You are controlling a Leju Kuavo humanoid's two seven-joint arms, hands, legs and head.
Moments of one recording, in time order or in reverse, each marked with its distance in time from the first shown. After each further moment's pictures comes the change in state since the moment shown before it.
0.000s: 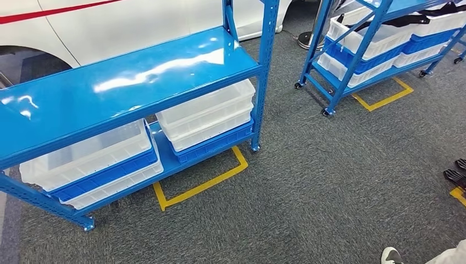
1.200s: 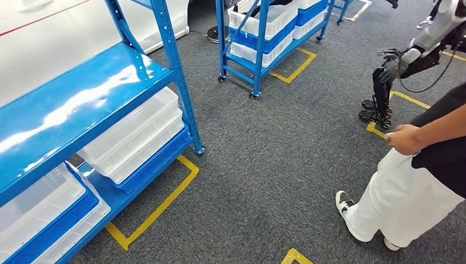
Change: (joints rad) left arm -0.003 0.006 0.000 -0.011 -0.002 -0.015 -0.004; right arm 0.022 0.000 0.001 -0.023 -0.026 -0.004 0.002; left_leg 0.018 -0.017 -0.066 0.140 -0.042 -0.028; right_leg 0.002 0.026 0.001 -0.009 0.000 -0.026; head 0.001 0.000
